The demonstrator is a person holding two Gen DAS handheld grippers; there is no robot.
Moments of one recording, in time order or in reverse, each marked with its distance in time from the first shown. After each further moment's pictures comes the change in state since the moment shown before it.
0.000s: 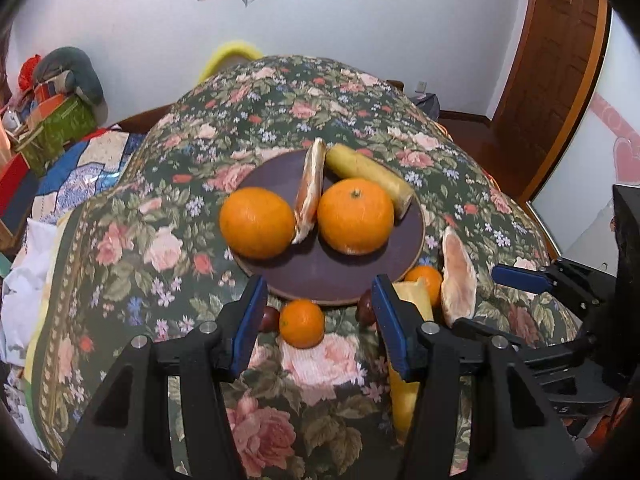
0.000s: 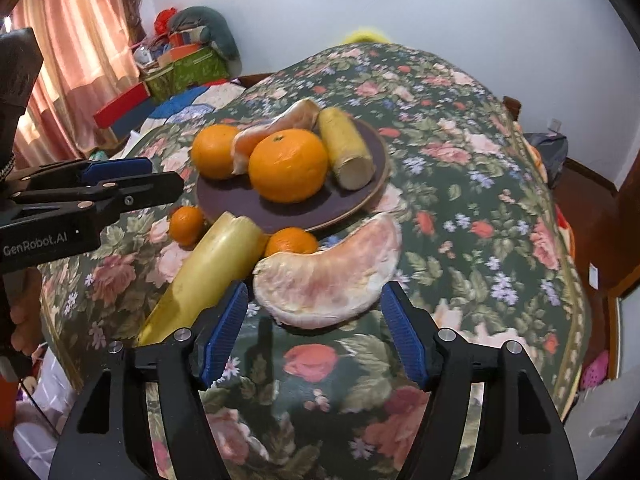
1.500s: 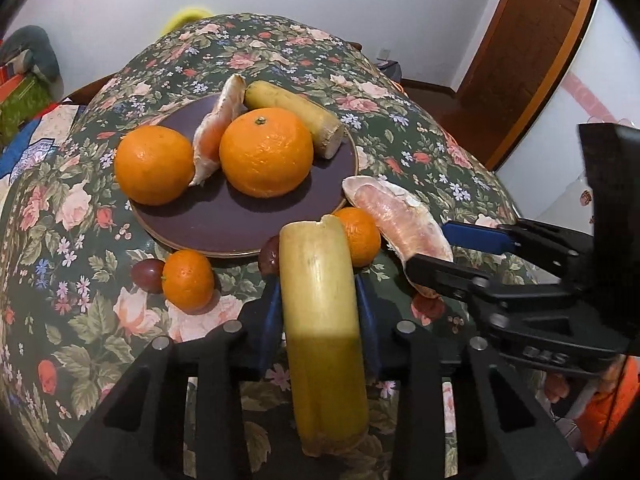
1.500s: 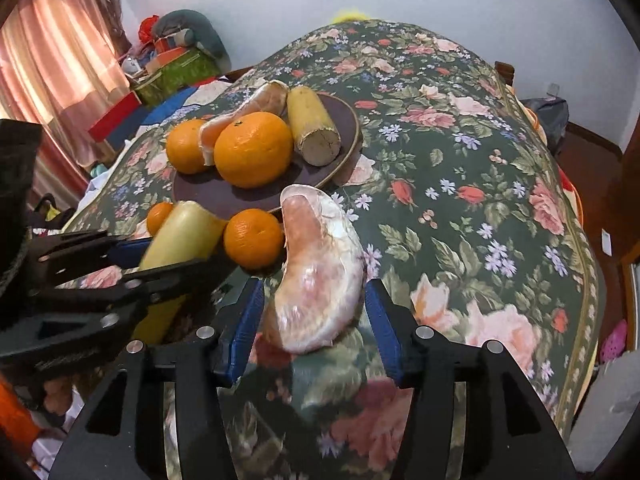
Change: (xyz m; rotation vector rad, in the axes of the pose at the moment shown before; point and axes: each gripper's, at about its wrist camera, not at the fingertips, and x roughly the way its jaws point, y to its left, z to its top) left arm 0.035 -0.041 -0.022 0.015 0.108 -0.154; right arm 0.010 -0.032 -0.006 0.106 0.046 0.037
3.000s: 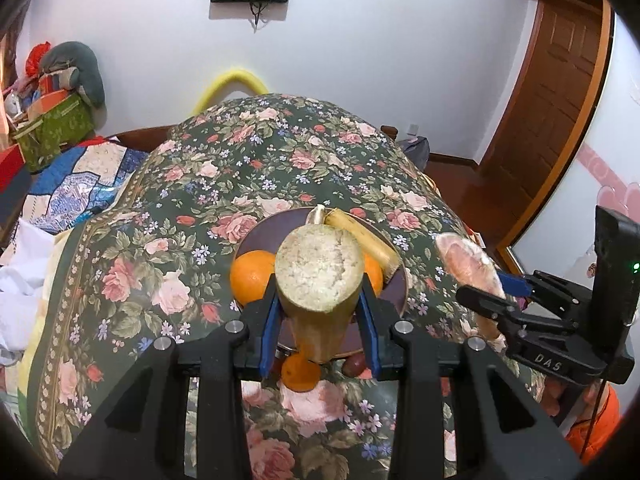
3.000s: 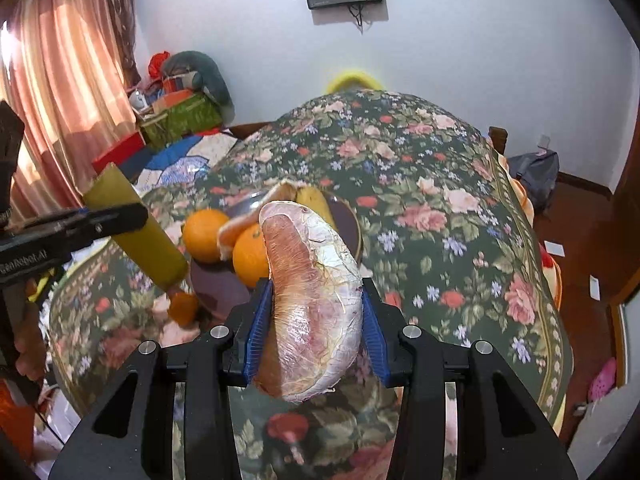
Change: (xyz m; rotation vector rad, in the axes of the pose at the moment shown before) left arm -0.078 0.053 0.051 -0.088 -0.235 0.074; right arm -0.037 0.012 0.049 -0.041 -0.204 -0.026
